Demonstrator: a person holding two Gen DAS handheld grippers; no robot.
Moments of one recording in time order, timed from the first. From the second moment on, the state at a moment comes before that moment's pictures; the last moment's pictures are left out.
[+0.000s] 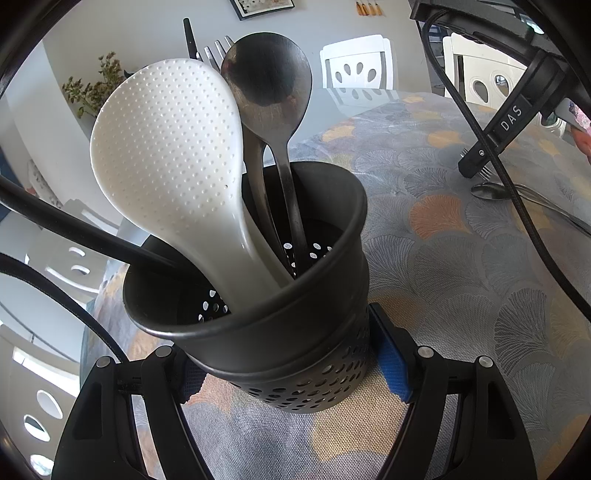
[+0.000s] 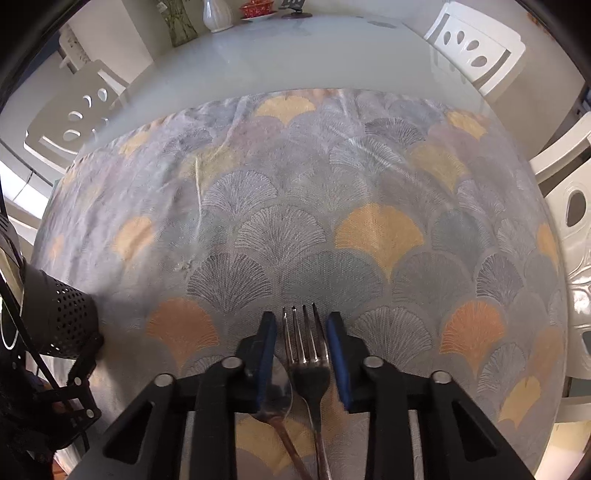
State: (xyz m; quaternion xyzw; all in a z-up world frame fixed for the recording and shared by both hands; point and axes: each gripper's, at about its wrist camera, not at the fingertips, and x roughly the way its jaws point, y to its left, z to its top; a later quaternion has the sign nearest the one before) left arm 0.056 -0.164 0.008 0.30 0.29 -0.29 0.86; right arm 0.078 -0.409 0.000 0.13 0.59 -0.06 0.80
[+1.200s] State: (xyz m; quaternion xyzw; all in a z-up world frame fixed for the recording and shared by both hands) left arm 0.056 -0.165 0.006 0.31 0.29 -0.29 0.86; right arm -0.014 -0.427 0.164 0.18 0.40 -0.12 0.89
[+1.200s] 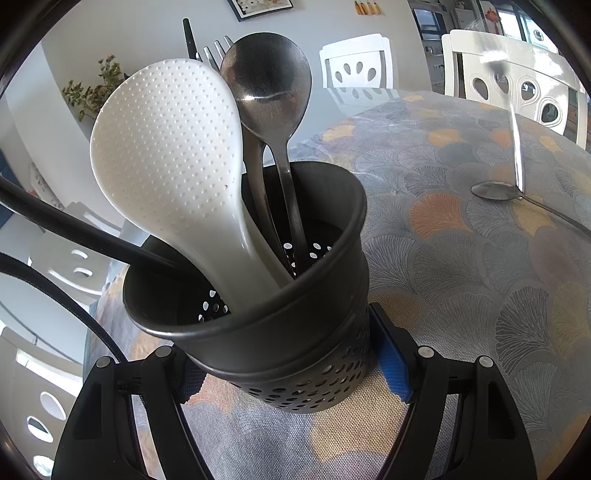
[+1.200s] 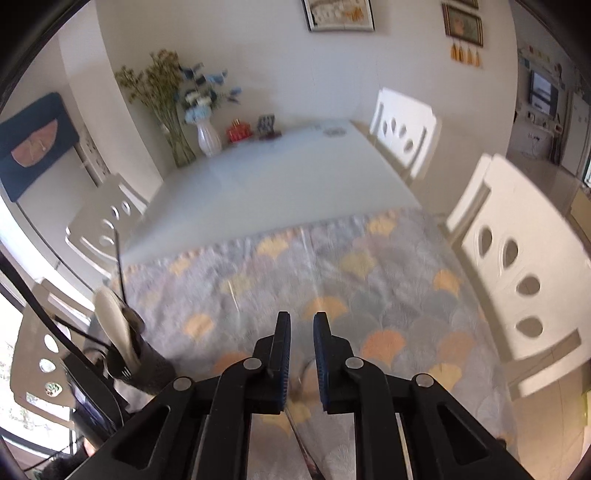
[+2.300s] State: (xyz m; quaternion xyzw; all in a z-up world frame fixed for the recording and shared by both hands) left arm 0.060 -0.164 0.008 0.30 0.29 -0.30 0.86; right arm 0.106 -0.499 0.001 0.23 0.52 -0.29 0.77
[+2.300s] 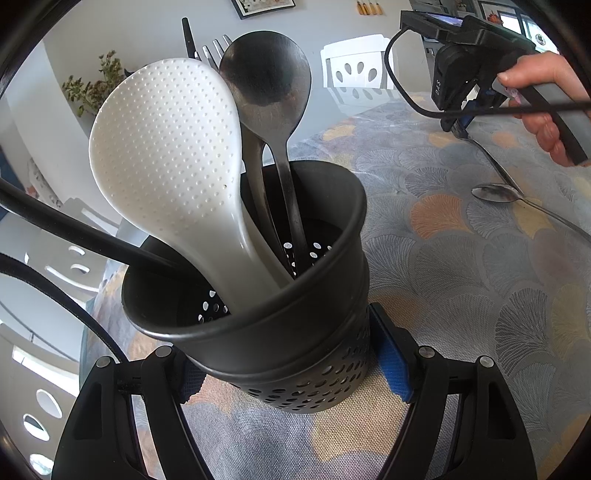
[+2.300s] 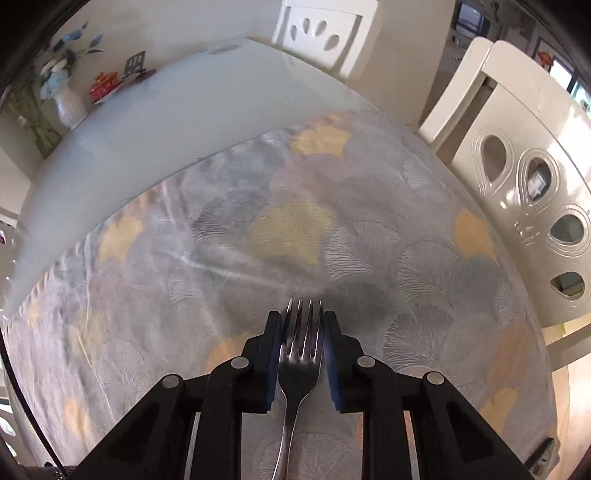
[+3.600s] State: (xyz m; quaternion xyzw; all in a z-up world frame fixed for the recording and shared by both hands) left arm 0.062 -0.166 0.006 0.30 0.29 -0.29 0.86; right arm 0.031 -0.412 0.238 0.14 0.33 -0.15 0.92
